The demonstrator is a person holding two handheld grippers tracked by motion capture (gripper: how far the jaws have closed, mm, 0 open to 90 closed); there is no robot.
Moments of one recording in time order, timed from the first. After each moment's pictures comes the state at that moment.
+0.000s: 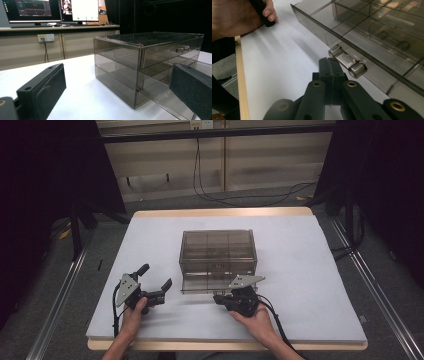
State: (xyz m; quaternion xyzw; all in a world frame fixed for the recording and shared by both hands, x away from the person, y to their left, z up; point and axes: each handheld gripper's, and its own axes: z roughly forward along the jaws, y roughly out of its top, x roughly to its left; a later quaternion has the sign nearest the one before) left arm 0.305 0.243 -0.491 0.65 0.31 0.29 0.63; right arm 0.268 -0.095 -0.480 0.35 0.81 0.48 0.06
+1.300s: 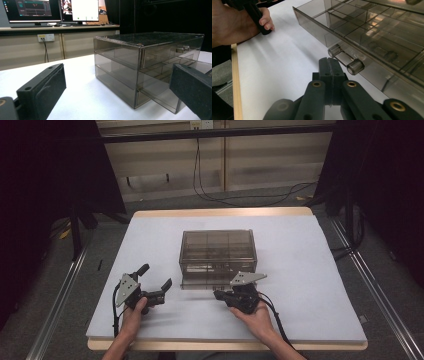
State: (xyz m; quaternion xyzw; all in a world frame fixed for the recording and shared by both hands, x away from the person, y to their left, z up) left arm 0.305 0.243 -0.491 0.65 0.31 0.29 0.63; right arm 0.273 -0.097 -0.475 0.35 0.79 0.49 0.07
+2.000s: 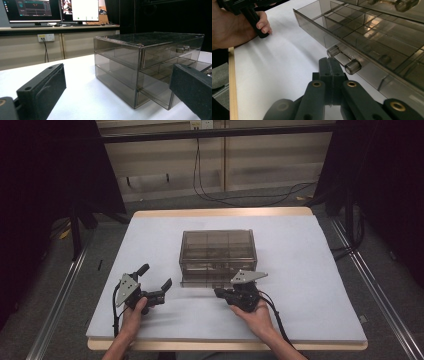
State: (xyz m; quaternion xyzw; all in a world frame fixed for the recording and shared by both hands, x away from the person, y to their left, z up) left arm 0.305 0.243 -0.491 0.65 0.31 0.29 0.63; right arm 0.277 -0.098 -0.474 0.36 0.79 0.49 0.08
